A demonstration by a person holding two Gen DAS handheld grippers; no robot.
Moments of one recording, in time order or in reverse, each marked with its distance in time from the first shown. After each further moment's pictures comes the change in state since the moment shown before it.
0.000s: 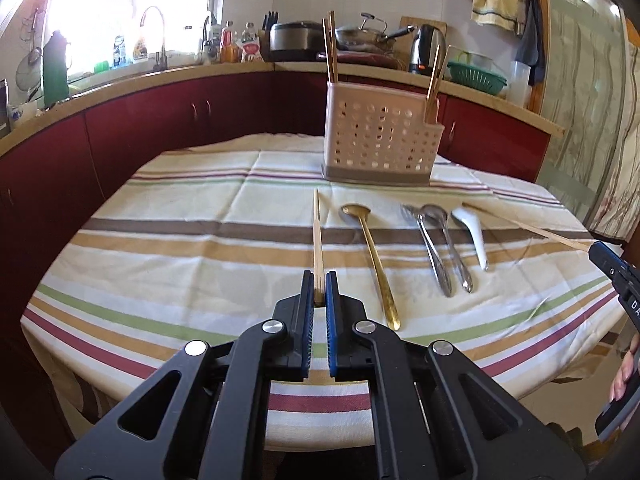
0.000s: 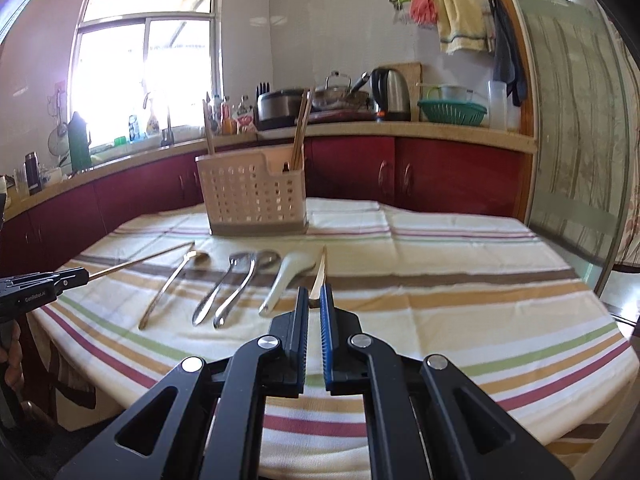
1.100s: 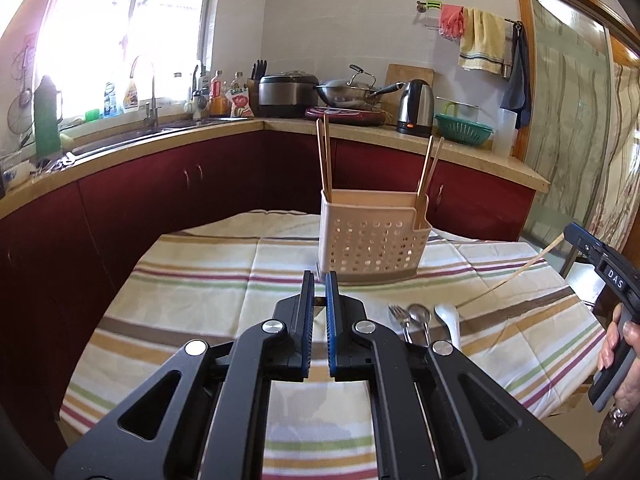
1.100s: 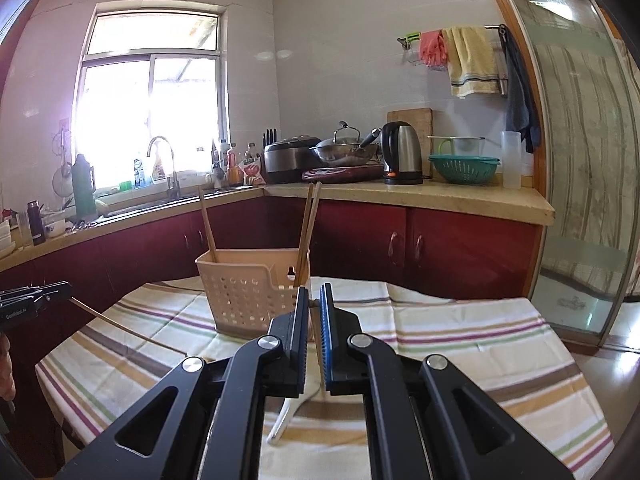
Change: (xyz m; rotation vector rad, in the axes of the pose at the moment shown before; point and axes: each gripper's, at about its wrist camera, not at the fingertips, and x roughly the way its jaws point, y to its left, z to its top) left arm -0.031 0.008 0.111 0.029 -0.131 -0.046; right arm 0.028 0.001 0.119 -0.010 -0.117 0.040
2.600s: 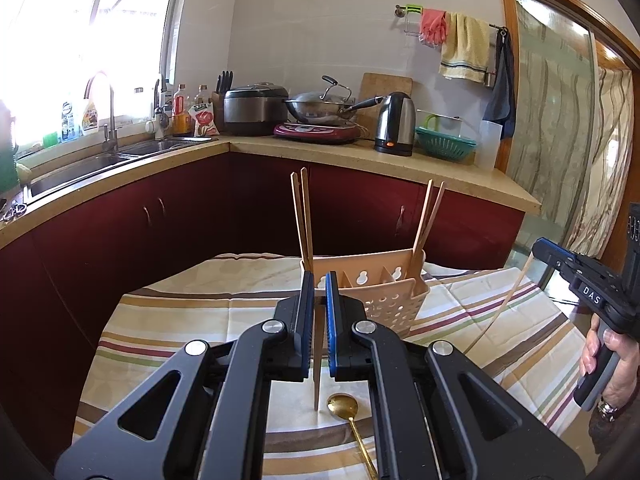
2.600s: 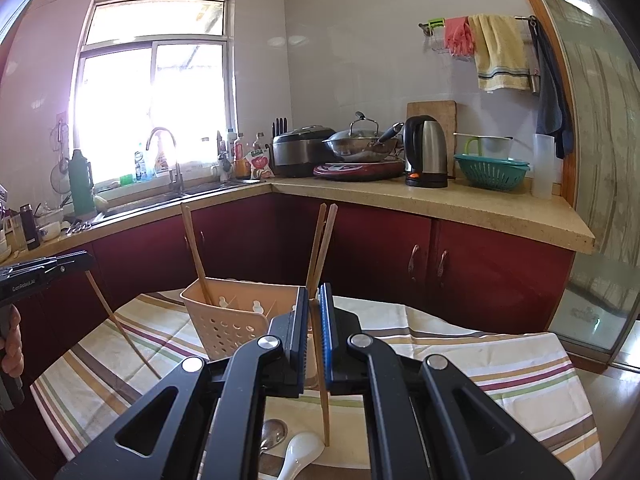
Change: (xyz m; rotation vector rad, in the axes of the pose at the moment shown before) left arm 0.069 0.009 0.083 0.044 -0.024 -0.115; right arm 0.066 -0.001 0.050 -0.009 0.051 0.043
